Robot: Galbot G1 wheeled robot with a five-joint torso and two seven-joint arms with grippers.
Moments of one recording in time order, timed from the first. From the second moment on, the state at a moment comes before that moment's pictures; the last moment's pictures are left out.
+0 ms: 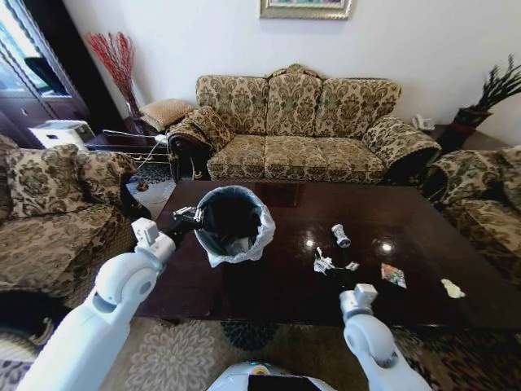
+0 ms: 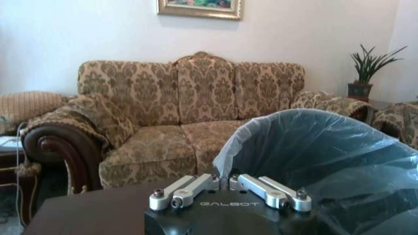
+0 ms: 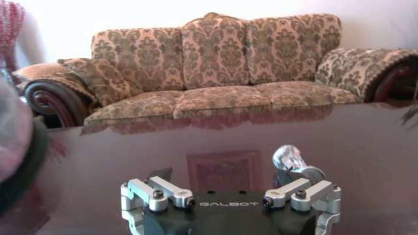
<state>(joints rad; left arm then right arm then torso) 1.22 -0.91 -0.61 -2.29 -0.72 0.52 -0.07 -1.41 1.22 0.40 1.95 0.40 -0.12 0.26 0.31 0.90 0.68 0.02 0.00</state>
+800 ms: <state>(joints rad) 1.24 -0.91 -0.60 -2.30 -0.73 0.52 -0.07 -1.30 1.26 0.37 1.71 0.45 -0.13 0.26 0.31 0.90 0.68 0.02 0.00</state>
